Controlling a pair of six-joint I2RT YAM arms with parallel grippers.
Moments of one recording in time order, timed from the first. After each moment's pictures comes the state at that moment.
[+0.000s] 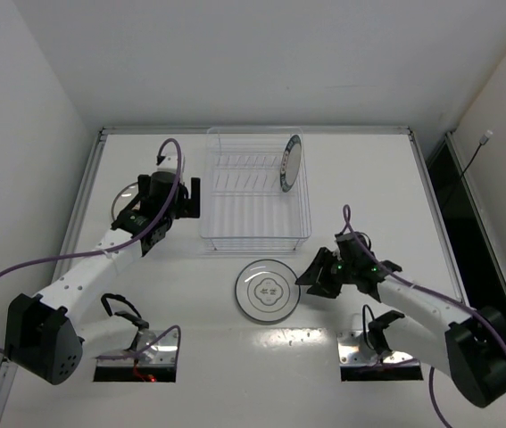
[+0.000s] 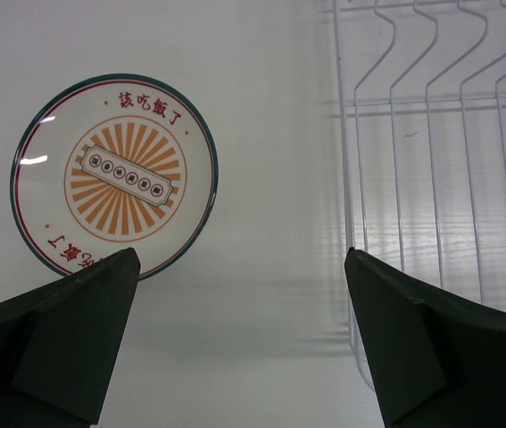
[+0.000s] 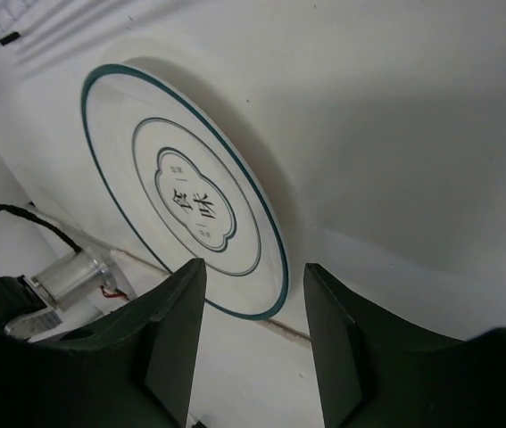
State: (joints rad) left arm -0.41 1.15 0.87 -0.28 -0.40 -0.17; right arm 0.43 1.01 0.28 -0.21 -0.38 0.97
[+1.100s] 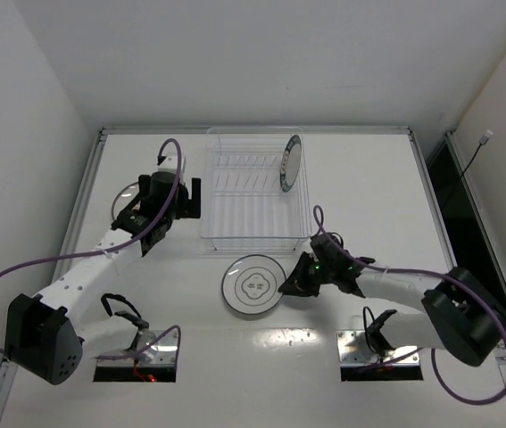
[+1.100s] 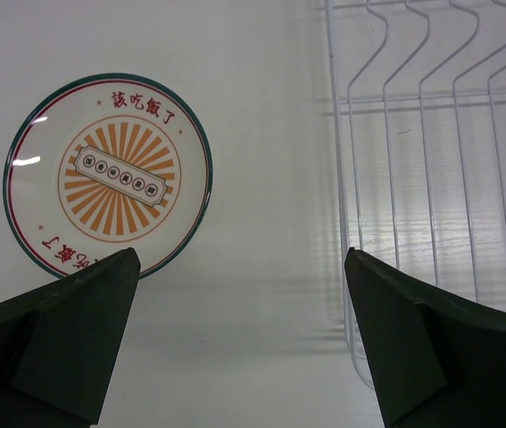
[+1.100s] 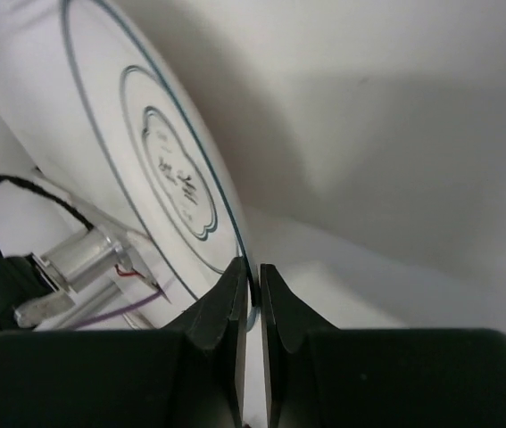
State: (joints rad) left arm -0.41 1.15 0.87 -0.28 -0.38 -0.17; right arm 0.63 1.31 0.31 0.08 -0.37 1.15
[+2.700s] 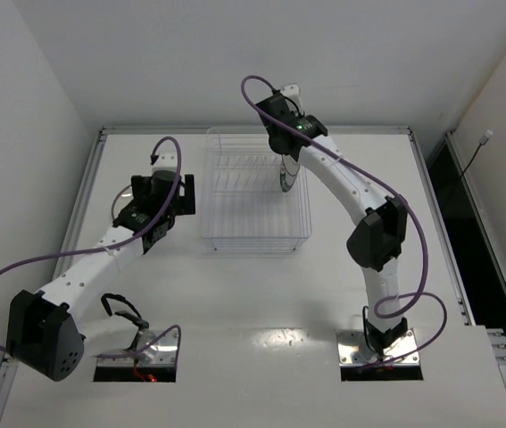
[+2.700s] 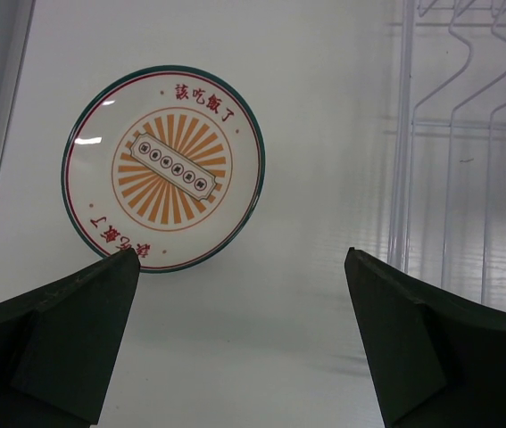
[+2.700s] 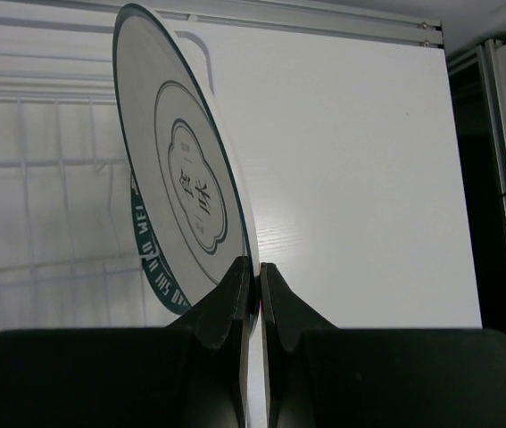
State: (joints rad) left arm -0.41 1.17 0.89 -0.31 -0.54 -0.21; right arm 0.57 2.09 2.14 -0.86 0.79 0.22
